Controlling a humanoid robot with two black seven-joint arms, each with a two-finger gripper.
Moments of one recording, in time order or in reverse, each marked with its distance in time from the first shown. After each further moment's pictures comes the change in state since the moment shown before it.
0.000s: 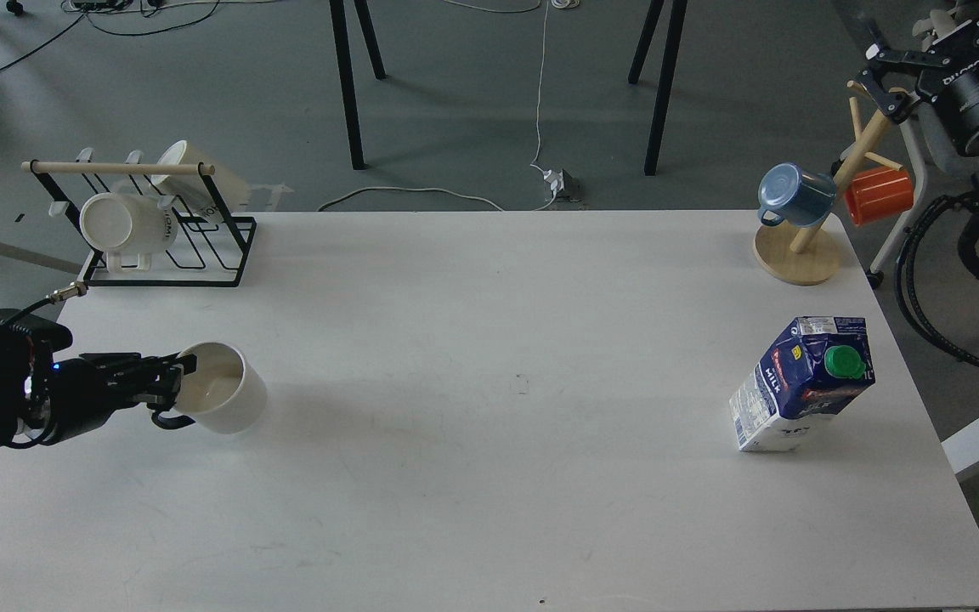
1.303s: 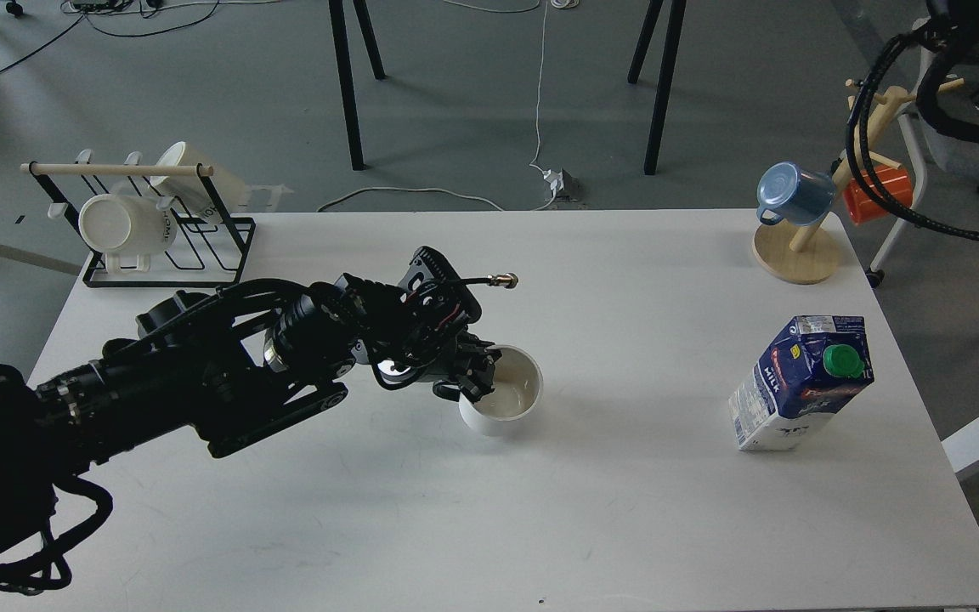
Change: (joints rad) left arm -0.291 -0.723 0.073 0.066 0.432 -0.430 0.234; right arm 0.317 0.092 -0.121 0.002 0.003 0.000 -0.008
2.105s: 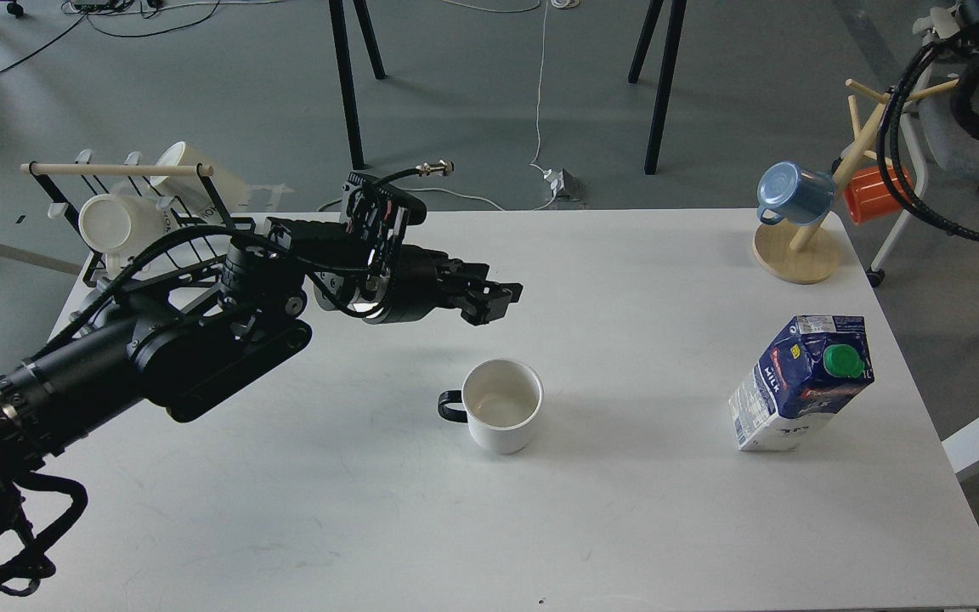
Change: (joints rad) left arm 0.023 0.119 -0.332 -0.076 -0.353 0.011 -0.032; right arm -0.024 -0.079 0.004 0.006 0.000 0.000 -0.035
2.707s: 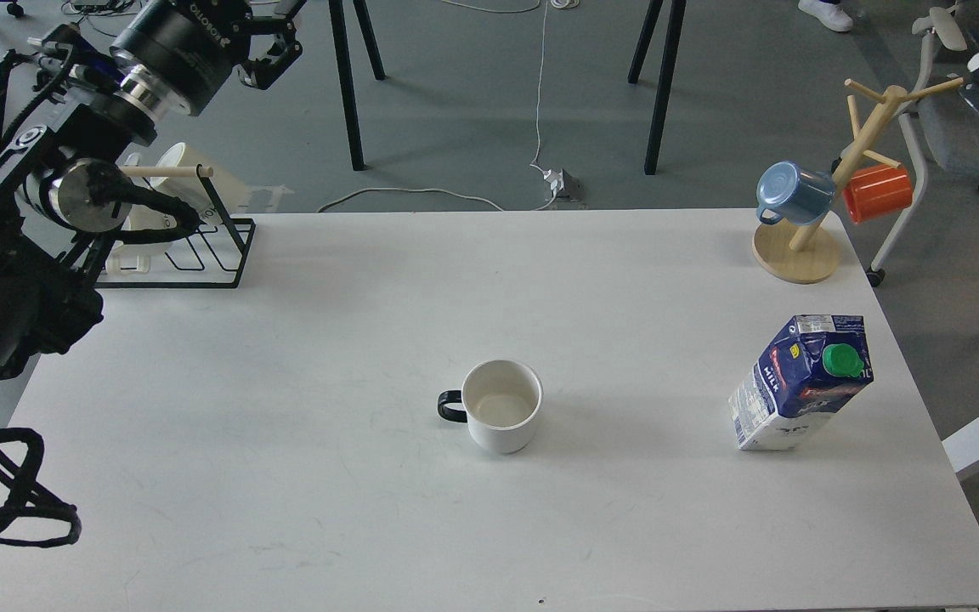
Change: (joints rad) left arm -0.006 0.069 -0.426 0.330 -1.440 0.009 -0.015; right arm -0.481 -0.382 0.087 0.350 0.177 0.000 0.026
